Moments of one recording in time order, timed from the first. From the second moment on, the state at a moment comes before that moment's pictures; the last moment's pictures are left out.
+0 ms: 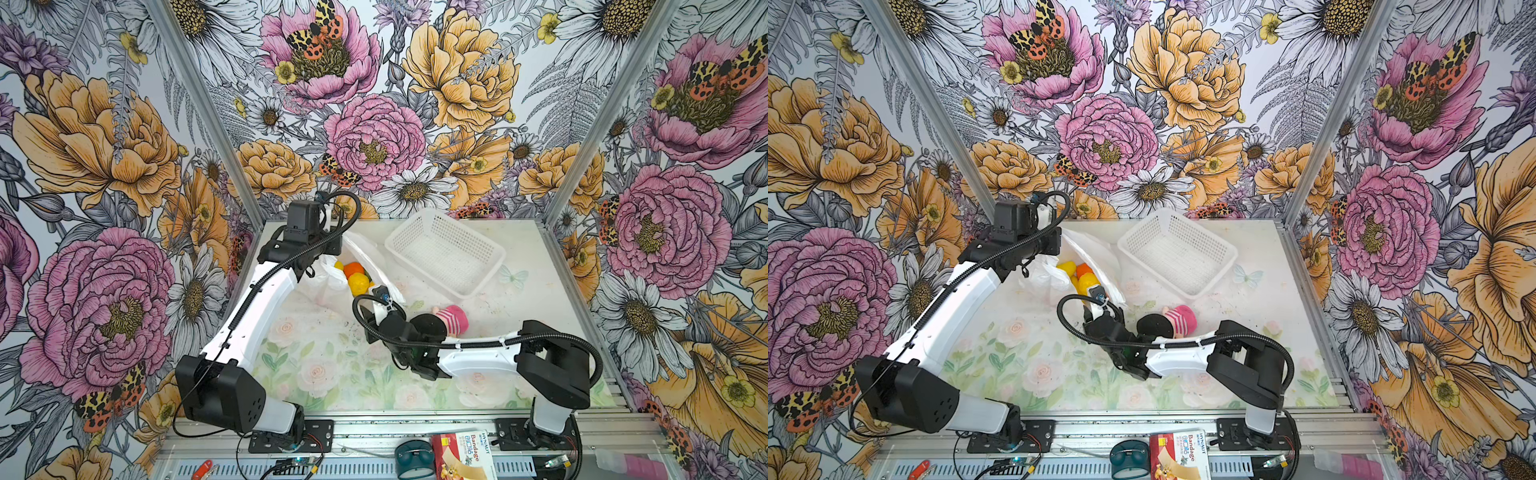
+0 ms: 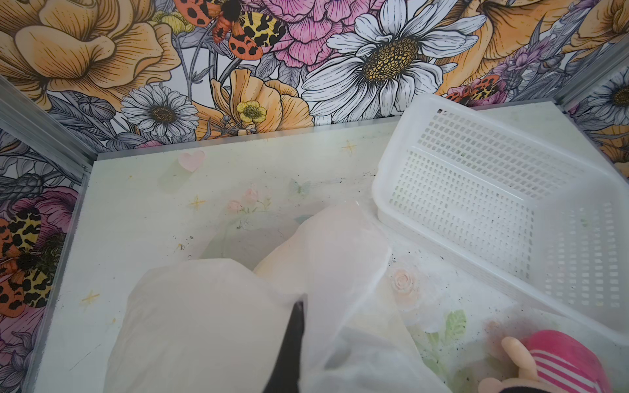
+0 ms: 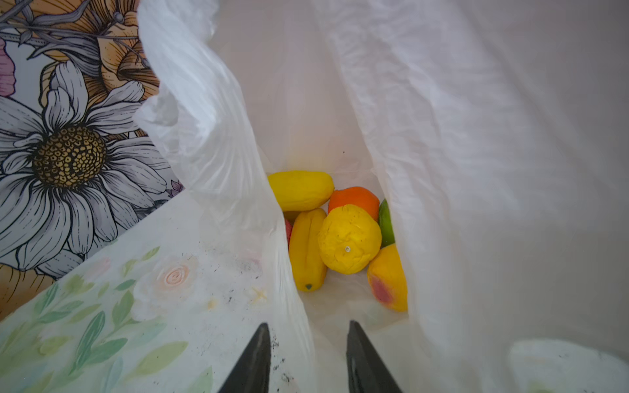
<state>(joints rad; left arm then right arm) -0.23 1.43 1.44 -0.60 -0.01 -0.06 1.13 1.81 1.03 0.48 0.53 0.32</state>
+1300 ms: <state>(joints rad) -0.24 1.39 1.44 -0.61 0.01 -0.06 1.07 2.19 1.46 0.15 0.45 0.19</state>
